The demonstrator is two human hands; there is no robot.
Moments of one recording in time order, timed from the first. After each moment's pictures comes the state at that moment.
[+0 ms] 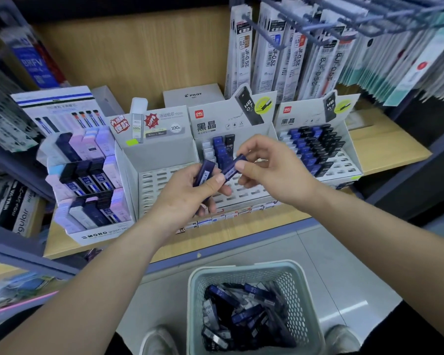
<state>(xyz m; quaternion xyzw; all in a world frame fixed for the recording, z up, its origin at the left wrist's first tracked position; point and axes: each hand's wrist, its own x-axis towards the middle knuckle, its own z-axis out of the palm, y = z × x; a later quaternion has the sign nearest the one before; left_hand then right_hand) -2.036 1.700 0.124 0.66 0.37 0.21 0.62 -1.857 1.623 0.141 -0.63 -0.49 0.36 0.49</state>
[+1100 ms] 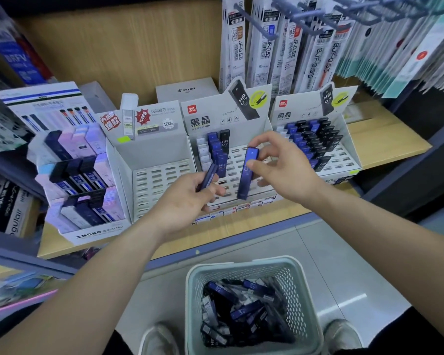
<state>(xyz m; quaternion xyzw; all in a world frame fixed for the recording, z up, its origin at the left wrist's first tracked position) -2.028 1.702 0.107 0.72 0.41 0.13 0.55 -1.833 1.616 0.125 -0.69 -0.46 0.30 0.46</state>
